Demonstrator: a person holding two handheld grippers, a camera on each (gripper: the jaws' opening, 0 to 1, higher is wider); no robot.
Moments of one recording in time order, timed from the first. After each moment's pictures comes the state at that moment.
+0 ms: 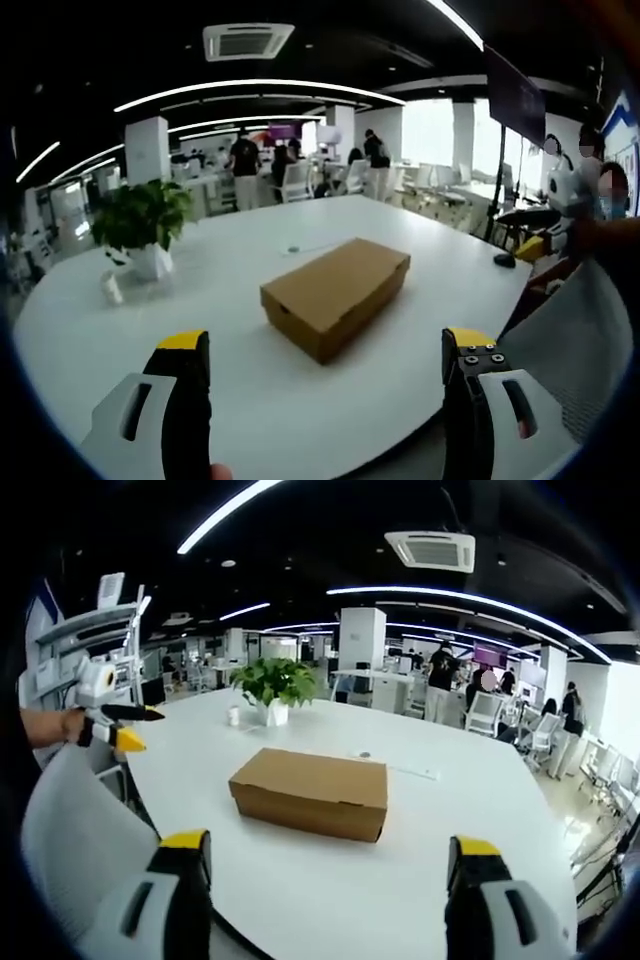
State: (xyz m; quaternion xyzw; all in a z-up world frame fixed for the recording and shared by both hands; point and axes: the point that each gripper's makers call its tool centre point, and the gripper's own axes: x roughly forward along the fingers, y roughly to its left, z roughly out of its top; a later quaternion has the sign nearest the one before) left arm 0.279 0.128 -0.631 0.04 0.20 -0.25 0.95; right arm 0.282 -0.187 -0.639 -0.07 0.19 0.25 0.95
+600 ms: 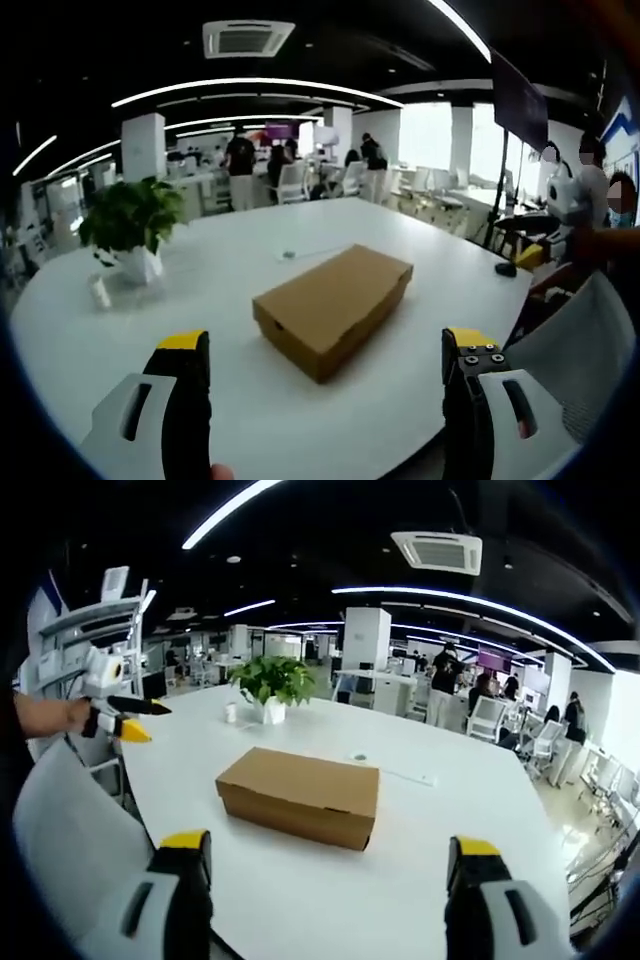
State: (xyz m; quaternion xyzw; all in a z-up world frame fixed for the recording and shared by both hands) left arm 0.315 0.114 -0.636 0.03 0.20 -0.26 0.95; right arm 0.310 -0.198 -0.641 -0.09 0.19 0.26 0.94
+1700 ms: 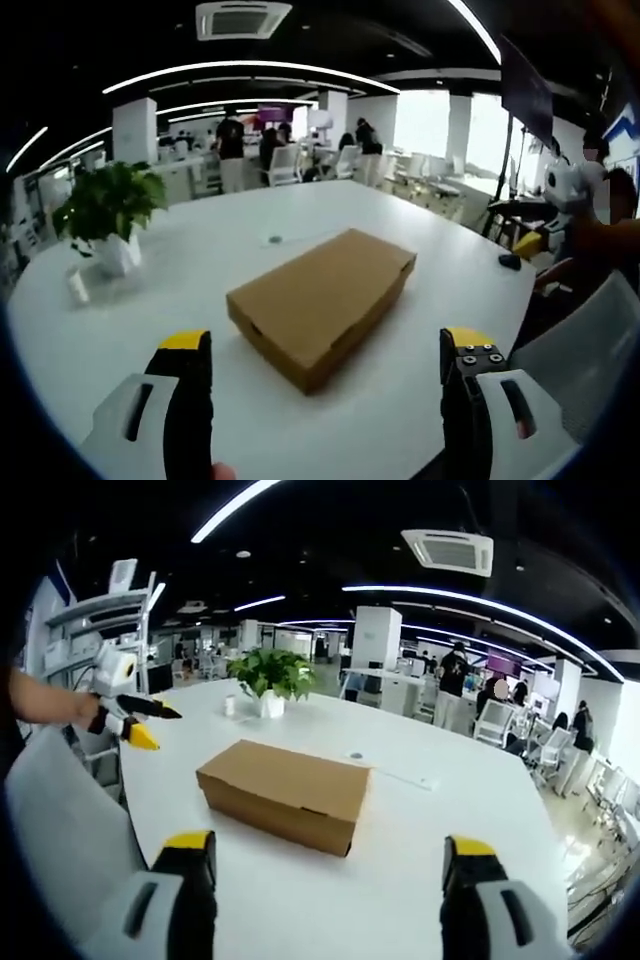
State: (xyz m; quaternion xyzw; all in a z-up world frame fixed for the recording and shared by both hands) left arm 0.355 0.082 -0.677 0.03 0.24 -0.27 0.93; right arm 0.353 -0.215 -0.658 -0.10 0.19 0.28 0.94
